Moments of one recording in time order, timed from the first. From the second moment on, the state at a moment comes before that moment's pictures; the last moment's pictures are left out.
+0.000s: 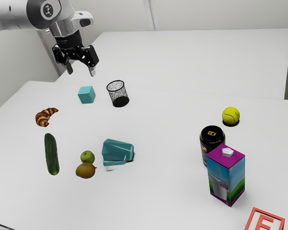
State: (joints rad) arm 0.14 0.07 -0.15 -1.49 0.05 1.55 -0.01
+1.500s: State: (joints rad) arm 0.42 0.08 -0.16 -2.13 -0.58 1.89 0.37
